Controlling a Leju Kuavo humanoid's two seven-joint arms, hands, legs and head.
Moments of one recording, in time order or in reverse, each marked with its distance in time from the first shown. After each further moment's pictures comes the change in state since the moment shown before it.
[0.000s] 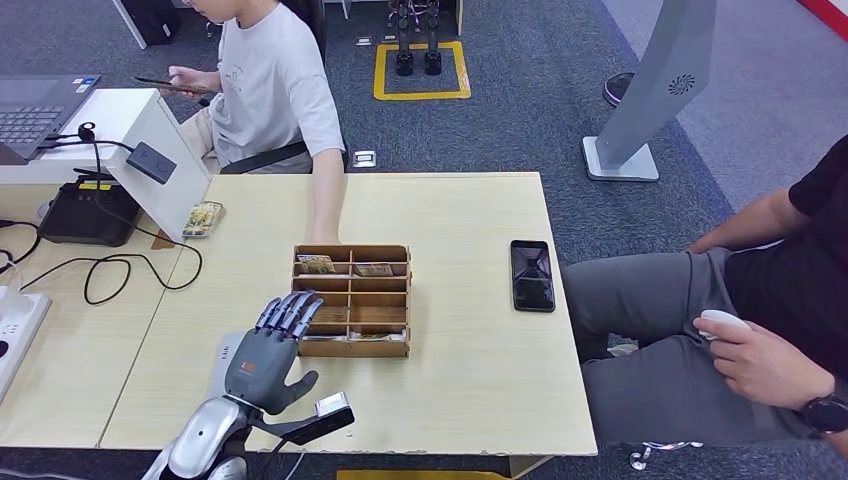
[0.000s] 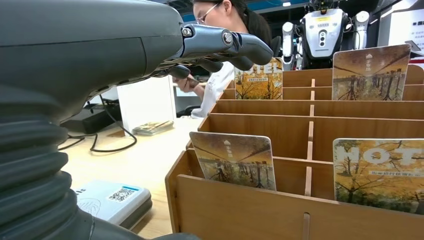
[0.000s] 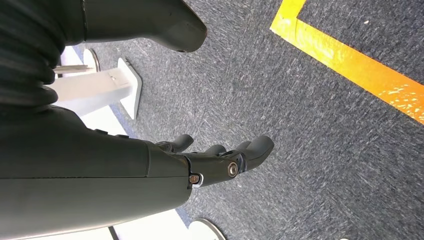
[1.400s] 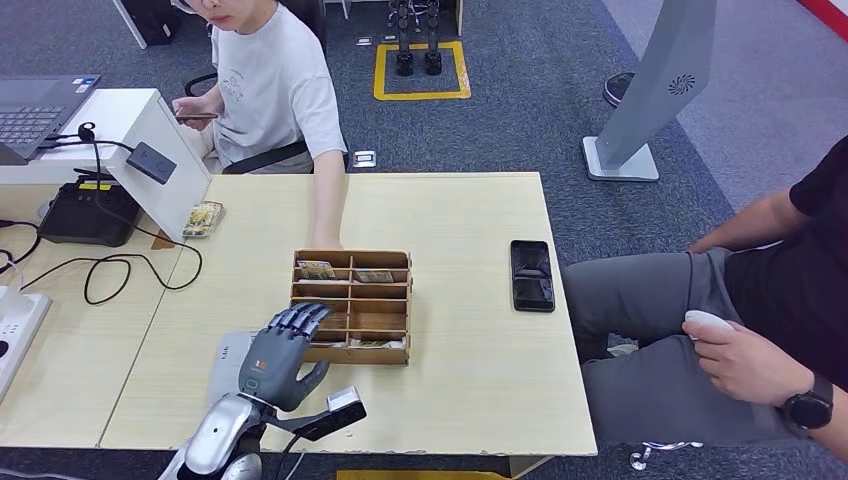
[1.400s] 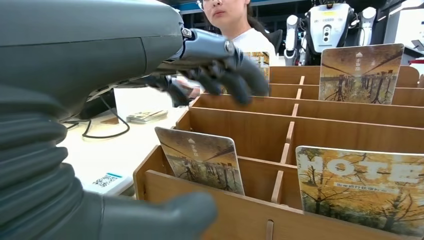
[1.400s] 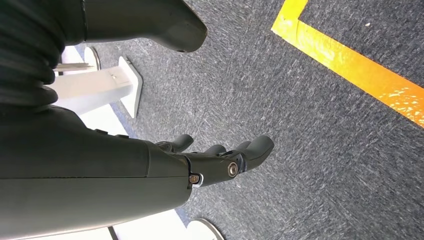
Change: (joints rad) left arm -0.019 -0.063 0.003 0.060 0.018 0.023 -0.007; right arm -0.001 0.000 0.000 0.000 0.009 0.012 0.002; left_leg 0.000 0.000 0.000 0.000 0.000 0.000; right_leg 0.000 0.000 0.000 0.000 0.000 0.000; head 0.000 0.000
